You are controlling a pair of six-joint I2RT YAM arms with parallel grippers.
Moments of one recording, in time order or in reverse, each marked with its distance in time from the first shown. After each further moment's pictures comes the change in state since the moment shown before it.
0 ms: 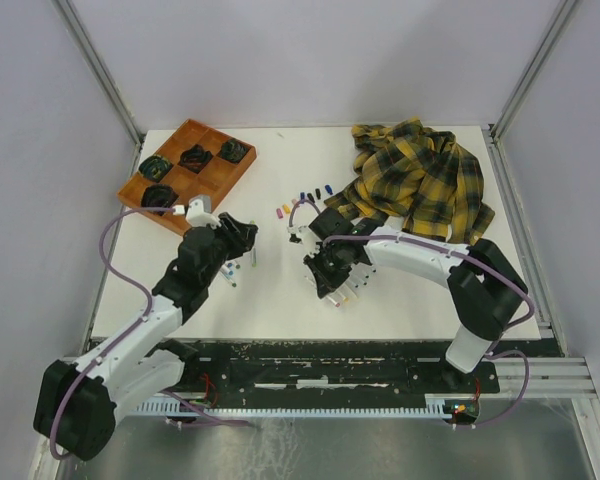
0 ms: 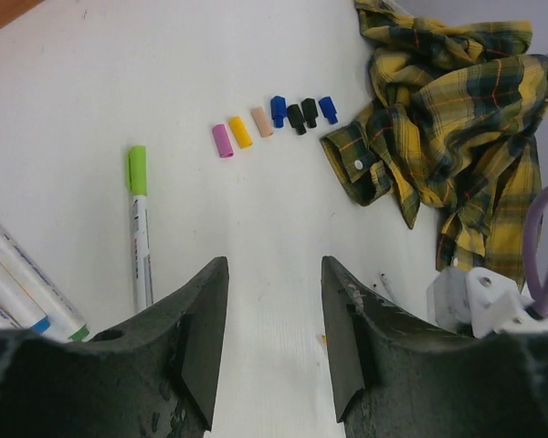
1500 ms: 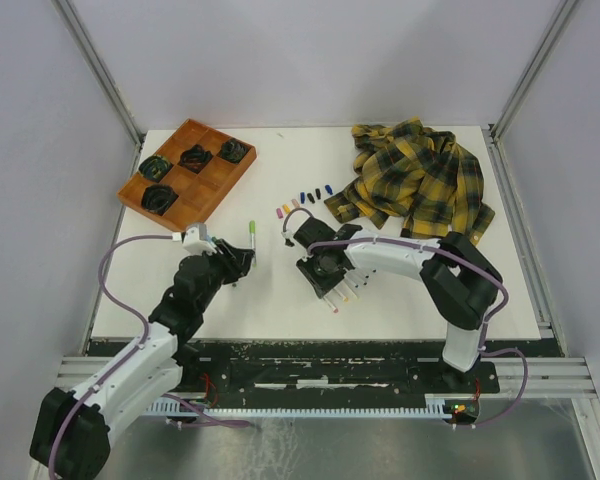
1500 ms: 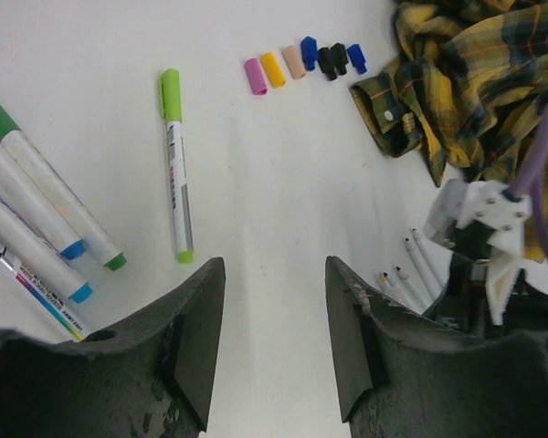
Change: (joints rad) left arm 0.000 -0.254 -0.269 0.040 0.019 -0.016; right arm 0.079 0.156 0.048 0.019 0.266 0.138
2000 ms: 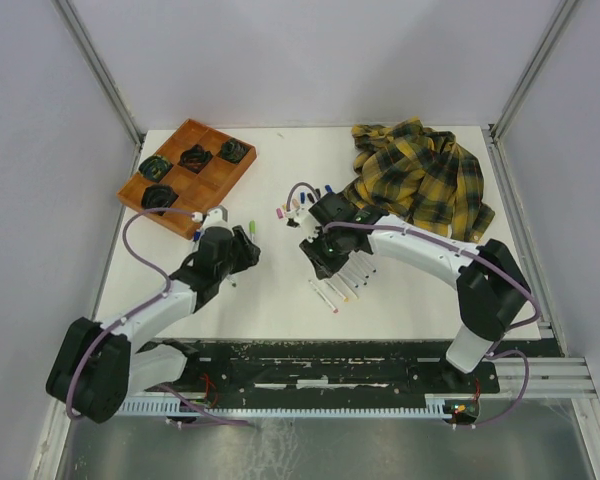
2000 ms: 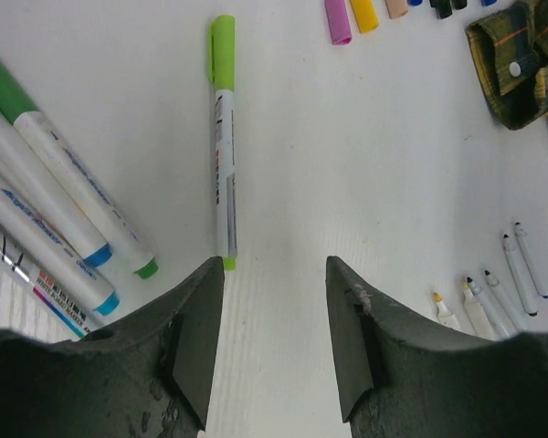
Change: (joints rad) left arm 0.000 0.391 0.185 -0.091 -0.020 0.035; right arm -0.064 -0.153 0.069 -0.049 -0.103 -0.174
